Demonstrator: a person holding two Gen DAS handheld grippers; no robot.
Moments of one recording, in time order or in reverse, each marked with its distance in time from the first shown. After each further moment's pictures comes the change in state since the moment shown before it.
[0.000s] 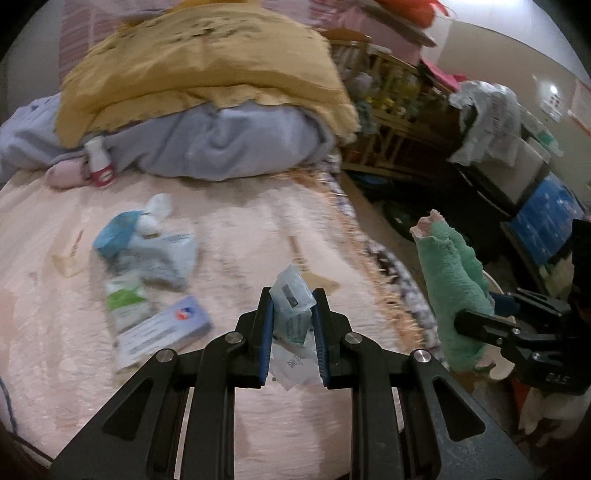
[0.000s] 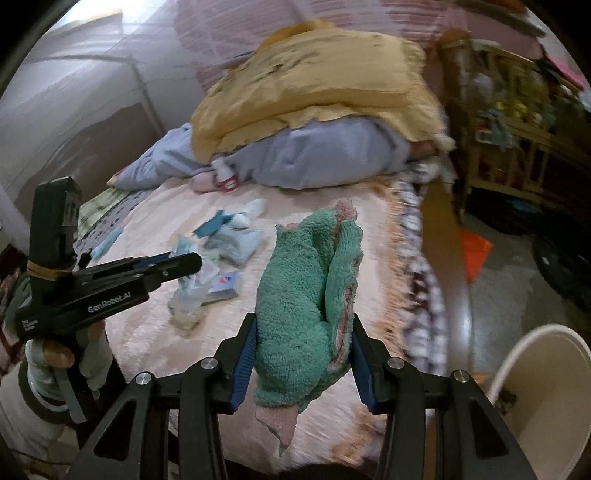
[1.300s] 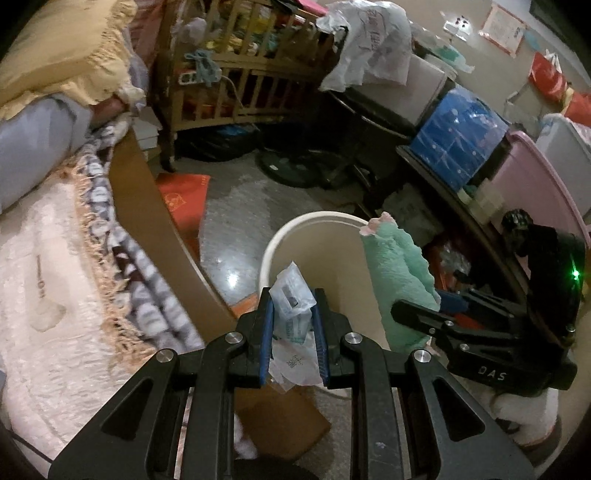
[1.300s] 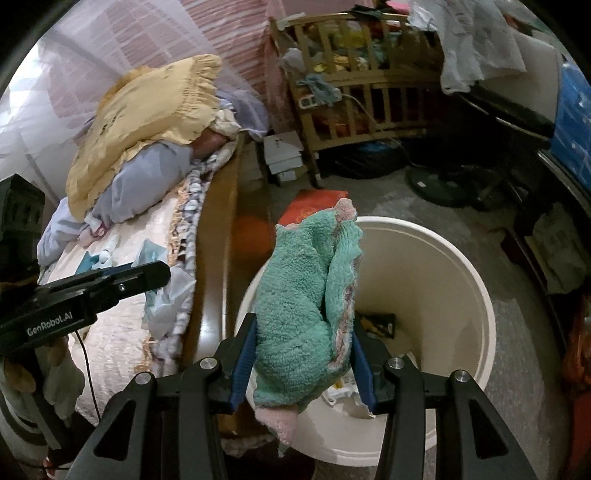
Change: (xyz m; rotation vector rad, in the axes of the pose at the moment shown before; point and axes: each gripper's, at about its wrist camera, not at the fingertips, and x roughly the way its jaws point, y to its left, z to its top) left arm 0.097 -0.240 -0.006 0.244 0.188 -0.337; right arm -0.101 -0.189 -0.101 0.358 -0.026 -0.290
